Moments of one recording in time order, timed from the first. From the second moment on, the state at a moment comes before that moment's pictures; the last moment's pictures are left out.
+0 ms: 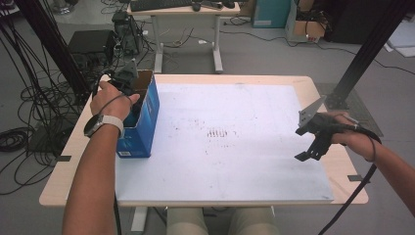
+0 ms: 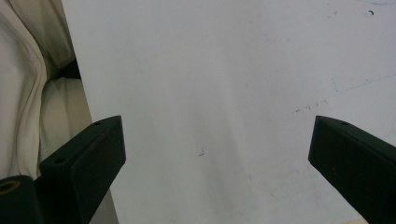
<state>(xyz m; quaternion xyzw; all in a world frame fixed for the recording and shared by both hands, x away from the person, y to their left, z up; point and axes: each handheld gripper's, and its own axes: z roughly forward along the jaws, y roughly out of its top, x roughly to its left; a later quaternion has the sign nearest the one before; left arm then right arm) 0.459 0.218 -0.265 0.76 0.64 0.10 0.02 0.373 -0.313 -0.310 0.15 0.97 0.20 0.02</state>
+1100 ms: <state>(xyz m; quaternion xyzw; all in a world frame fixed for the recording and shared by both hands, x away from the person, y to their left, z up) 0.460 0.222 -0.265 0.76 0.65 0.09 0.03 0.373 -0.313 -0.312 0.15 0.97 0.20 0.01</state>
